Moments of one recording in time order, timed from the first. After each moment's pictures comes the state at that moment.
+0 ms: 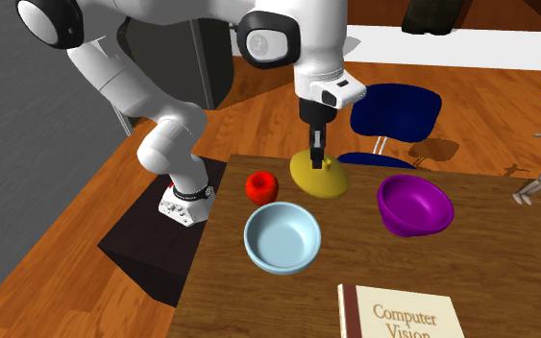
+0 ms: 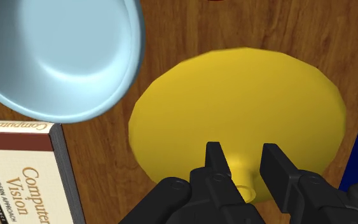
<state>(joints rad) 0.05 -0.61 -0.04 -2.44 -0.07 1.96 -0.12</state>
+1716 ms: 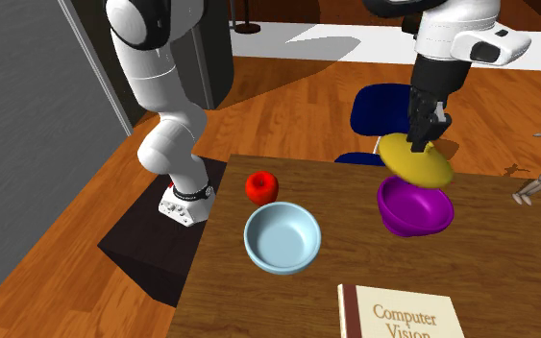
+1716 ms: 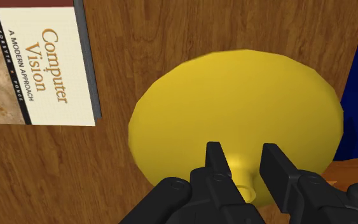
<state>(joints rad) 0.06 -0.03 -0.04 -1.66 -0.04 1.76 -0.13</state>
